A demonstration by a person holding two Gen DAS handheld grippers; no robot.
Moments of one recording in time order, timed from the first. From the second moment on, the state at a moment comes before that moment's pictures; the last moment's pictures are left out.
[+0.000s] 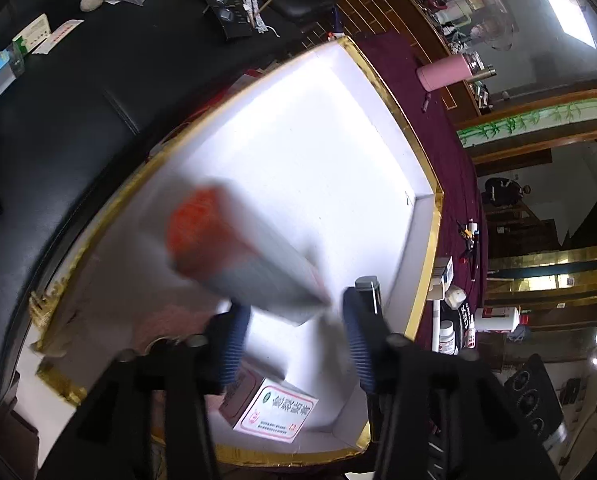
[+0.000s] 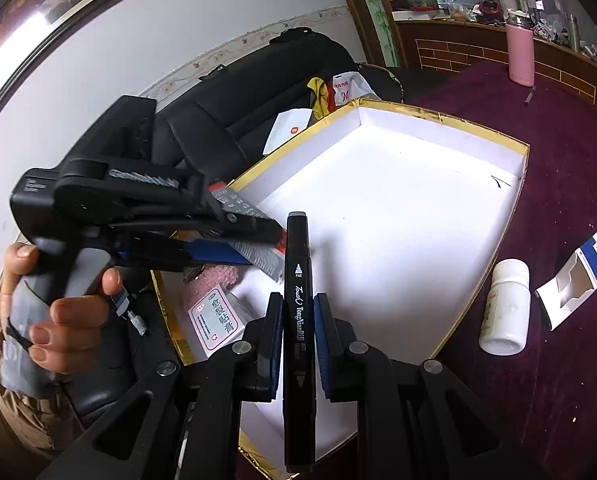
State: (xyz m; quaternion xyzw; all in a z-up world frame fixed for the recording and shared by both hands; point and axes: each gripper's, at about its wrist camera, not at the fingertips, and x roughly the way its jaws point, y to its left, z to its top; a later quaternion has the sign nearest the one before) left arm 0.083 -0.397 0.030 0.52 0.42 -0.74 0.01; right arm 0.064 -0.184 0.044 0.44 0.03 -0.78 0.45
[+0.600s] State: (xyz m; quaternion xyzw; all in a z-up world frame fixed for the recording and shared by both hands) left arm 0.111 -0.379 0.077 0.49 0.31 -0.81 0.03; right arm 0.065 -0.208 0.025 0.47 0.05 -0.75 0.46
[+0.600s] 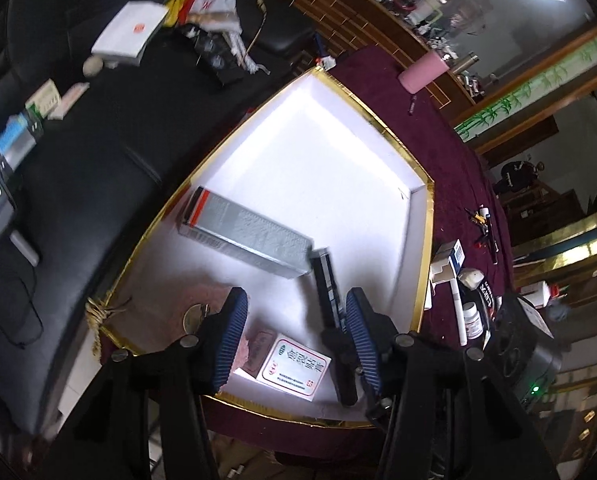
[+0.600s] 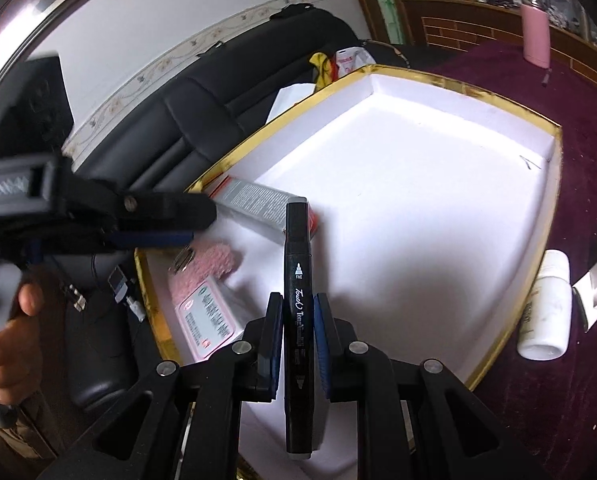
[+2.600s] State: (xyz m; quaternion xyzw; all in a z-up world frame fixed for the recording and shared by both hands) left arm 0.027 -0.137 0.032 0.45 0.07 -0.88 0.09; right arm 0.111 0.075 0.048 0.34 -0.10 -0.88 0.31
